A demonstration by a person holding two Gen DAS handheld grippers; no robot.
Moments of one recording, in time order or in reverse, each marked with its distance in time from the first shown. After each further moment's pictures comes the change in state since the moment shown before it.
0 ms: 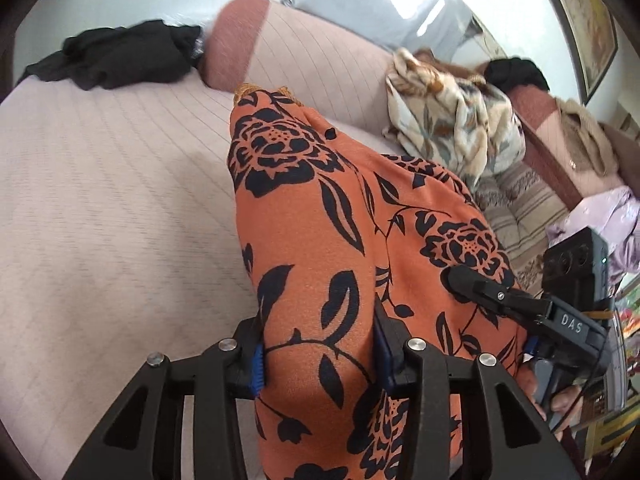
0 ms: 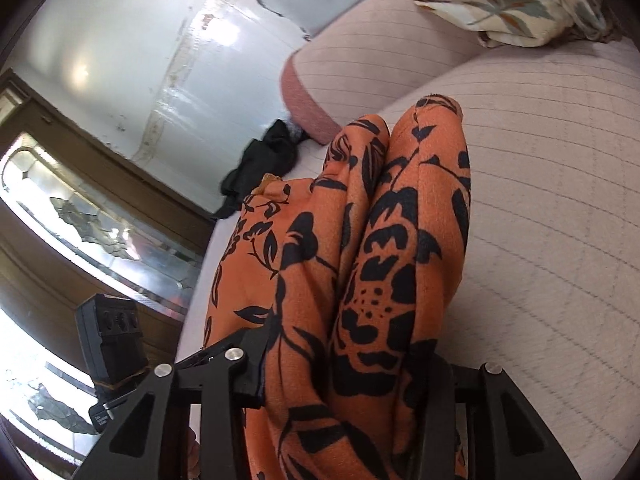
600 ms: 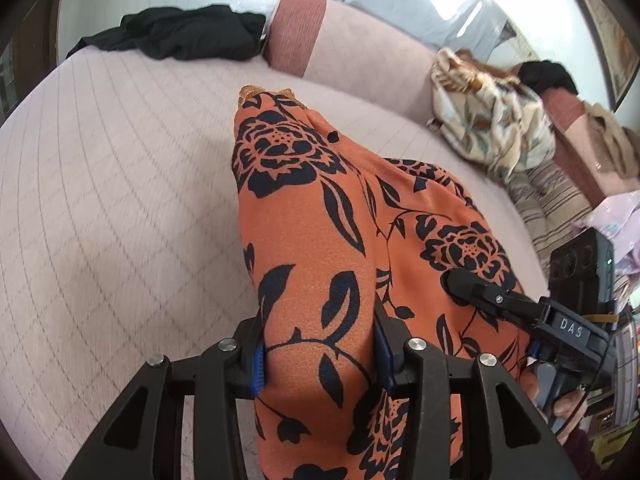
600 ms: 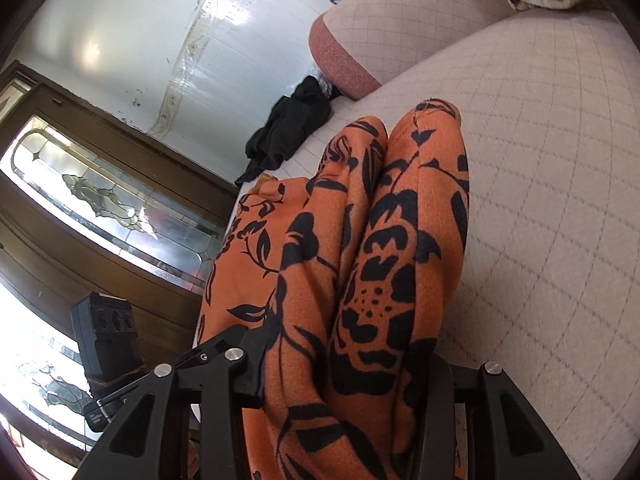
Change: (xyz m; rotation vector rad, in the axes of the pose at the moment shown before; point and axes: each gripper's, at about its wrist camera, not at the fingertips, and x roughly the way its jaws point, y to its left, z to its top) left arm -0.031 0.043 -0.048 -0.049 0.051 0.133; right arm 0.040 0.035 -0.054 0.008 0.087 0.038
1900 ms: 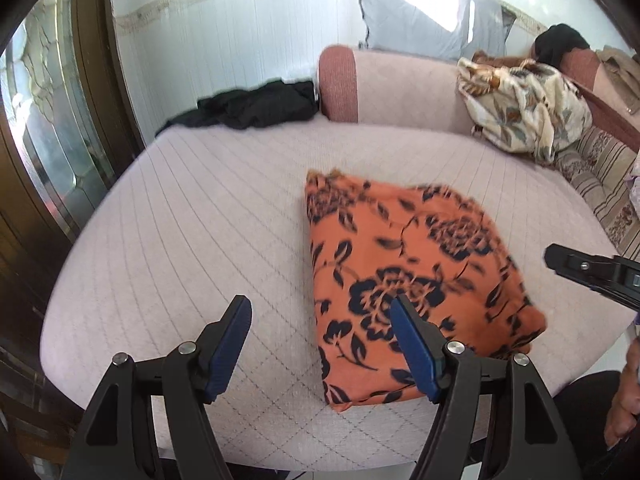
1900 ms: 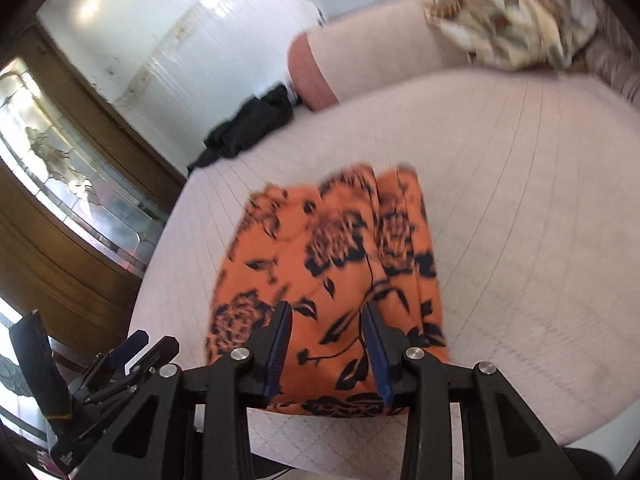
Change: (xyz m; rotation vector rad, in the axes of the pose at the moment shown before) left arm -0.107 -0.047 -0.076 0.153 -0.225 0.403; right arm -0.083 0.074 -0.057 -0.138 -0.083 -0.314
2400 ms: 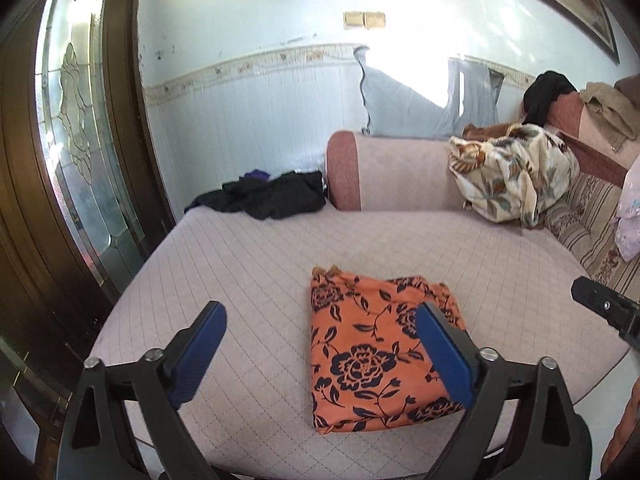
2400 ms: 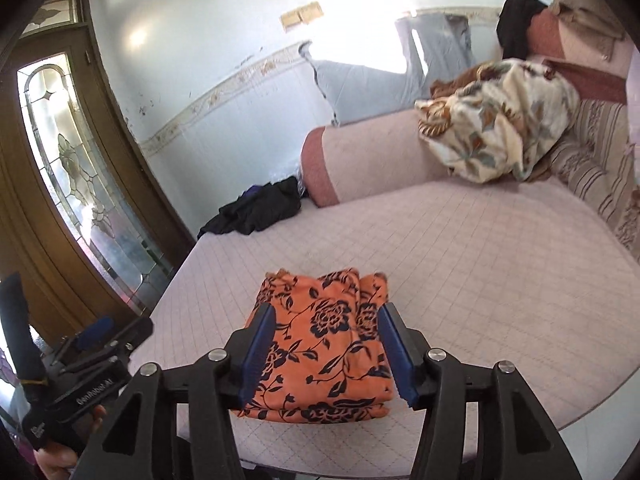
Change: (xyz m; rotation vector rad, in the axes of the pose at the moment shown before) left arm -0.116 -0.030 0.041 -0.005 -0.245 0.072; right arm -0.144 0.029 0.008 -0.112 -0.285 -0.083
